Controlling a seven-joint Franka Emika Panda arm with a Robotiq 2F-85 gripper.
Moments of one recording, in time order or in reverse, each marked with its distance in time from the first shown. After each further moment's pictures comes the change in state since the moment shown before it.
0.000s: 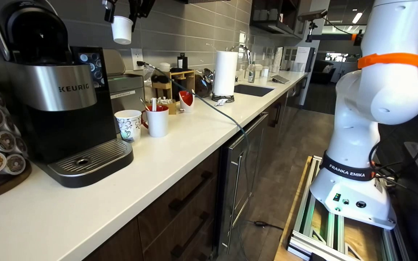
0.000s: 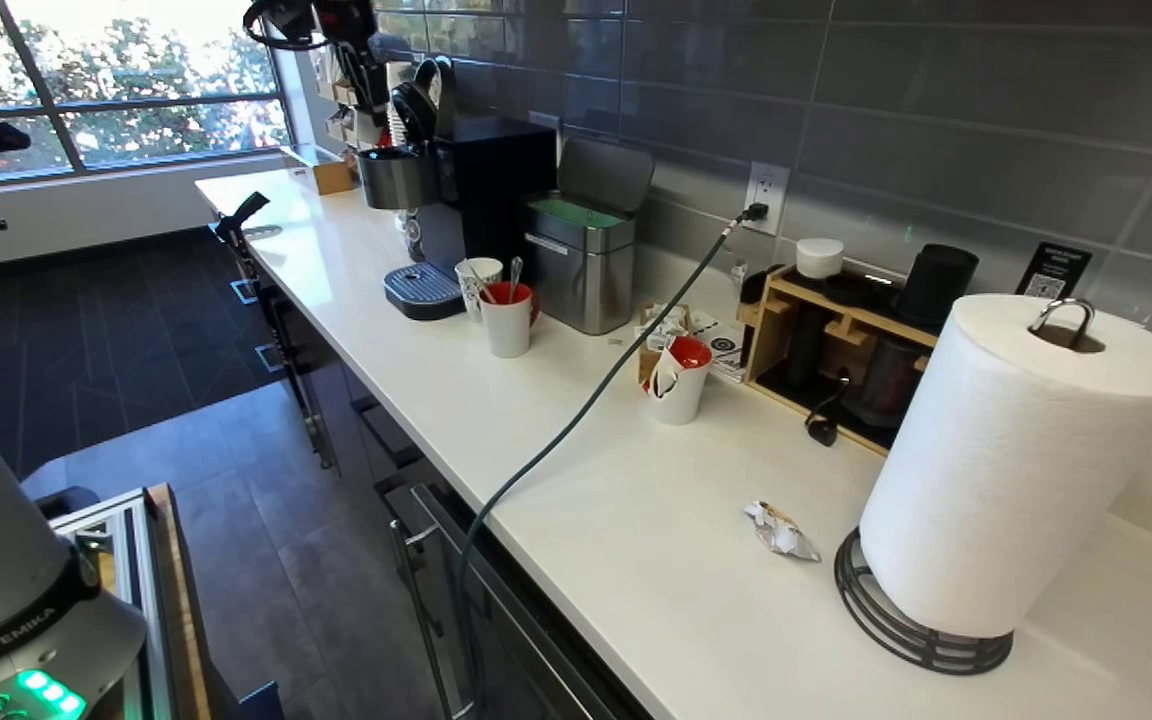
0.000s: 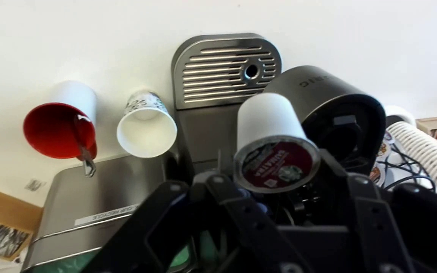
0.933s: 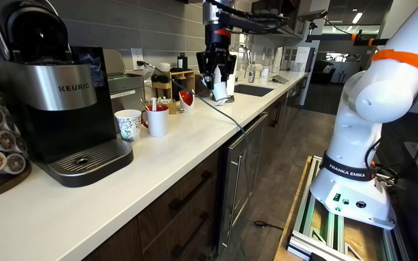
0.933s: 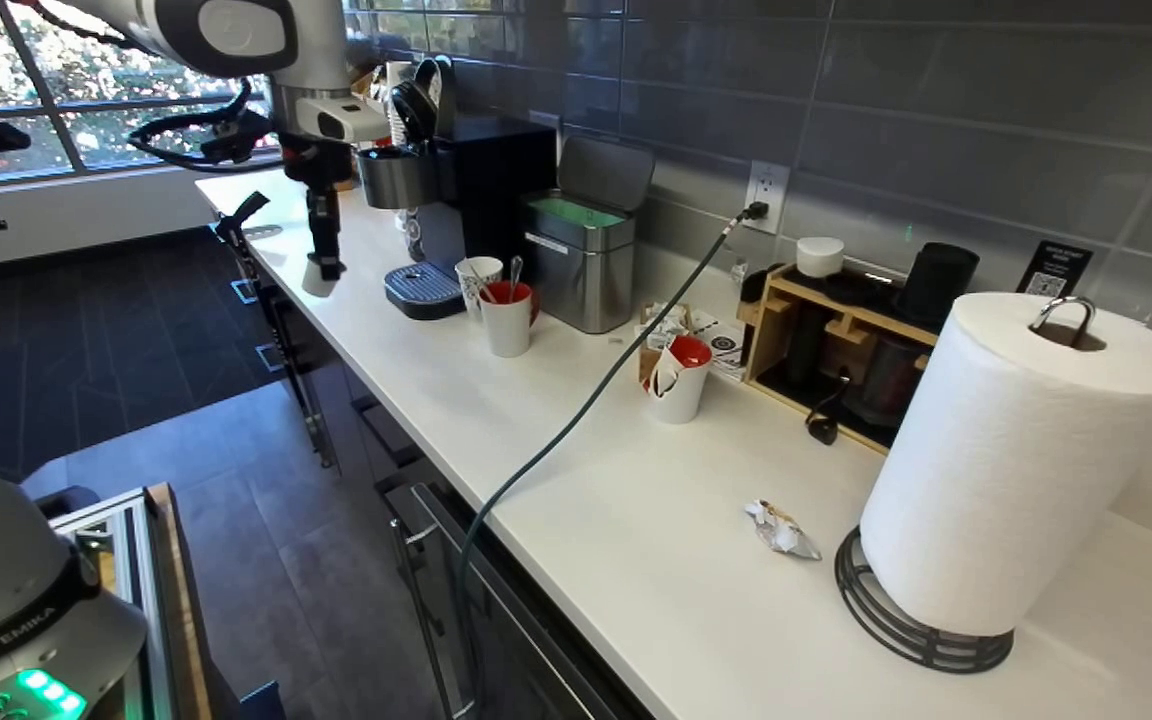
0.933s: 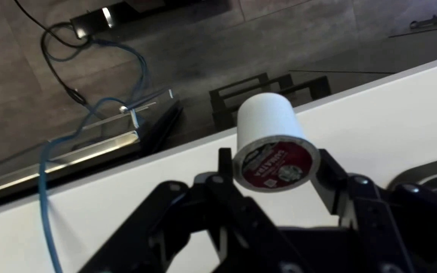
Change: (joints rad) arm -0.240 -0.403 0.000 -0.683 0.004 -0.097 0.019
